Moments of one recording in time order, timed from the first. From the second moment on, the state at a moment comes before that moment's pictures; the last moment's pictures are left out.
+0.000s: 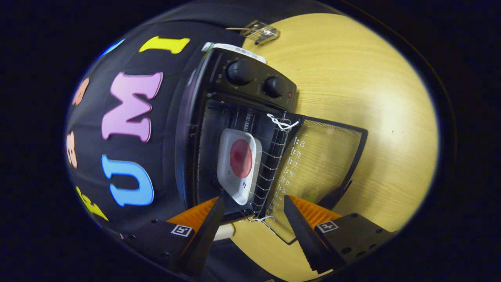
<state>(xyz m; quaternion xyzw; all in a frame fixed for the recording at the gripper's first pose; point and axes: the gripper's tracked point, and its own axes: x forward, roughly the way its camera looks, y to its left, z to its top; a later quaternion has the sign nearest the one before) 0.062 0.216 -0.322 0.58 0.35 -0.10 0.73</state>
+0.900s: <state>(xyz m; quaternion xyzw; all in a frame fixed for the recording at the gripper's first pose) -0.033 0.230 -0.359 0.06 0.45 0.11 0.88</state>
